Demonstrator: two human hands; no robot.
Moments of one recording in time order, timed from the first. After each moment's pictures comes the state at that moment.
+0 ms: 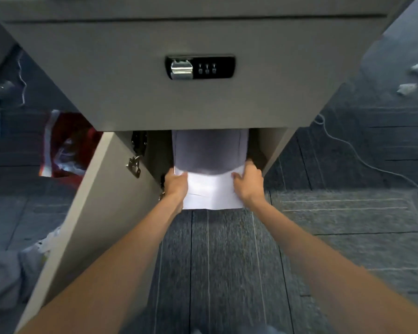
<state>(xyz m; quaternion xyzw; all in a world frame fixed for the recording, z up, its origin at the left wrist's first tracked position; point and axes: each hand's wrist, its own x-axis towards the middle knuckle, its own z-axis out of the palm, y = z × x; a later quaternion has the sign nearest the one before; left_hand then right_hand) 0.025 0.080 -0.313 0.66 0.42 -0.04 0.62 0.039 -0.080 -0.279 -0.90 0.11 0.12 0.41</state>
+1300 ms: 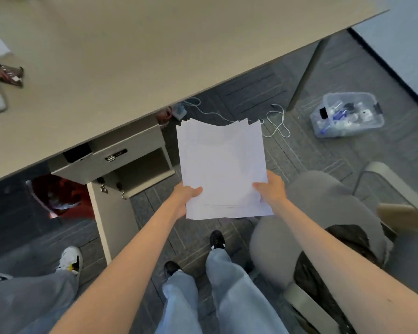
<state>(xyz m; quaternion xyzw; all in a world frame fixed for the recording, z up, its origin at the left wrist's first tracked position) -0.154 -0.109 0.129 0.58 0.27 -0.46 0.61 -0.225 -0.323 0.168 -0.75 0.43 0.12 0.49</state>
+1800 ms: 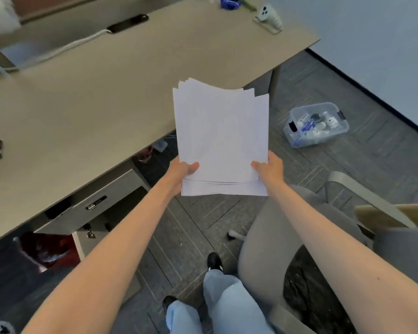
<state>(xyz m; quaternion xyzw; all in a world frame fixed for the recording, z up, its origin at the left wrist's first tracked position) -0.067 -0.229 0.236 0.65 0.10 -0.42 0.62 -0.188 -0.424 0.250 -0.67 0.46 -0.09 0.58</state>
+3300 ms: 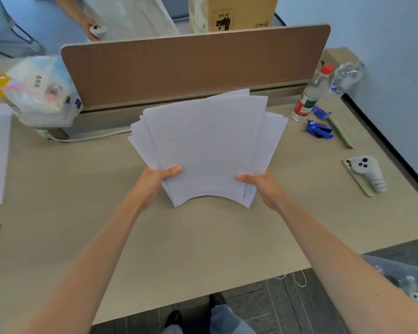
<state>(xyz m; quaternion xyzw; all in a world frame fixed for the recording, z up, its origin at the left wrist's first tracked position) 0.365 -0.296 0.307 0.64 0.11 -0.14 0.75 0.364 -0.578 0.279 -0.65 0.17 0.13 0.73</state>
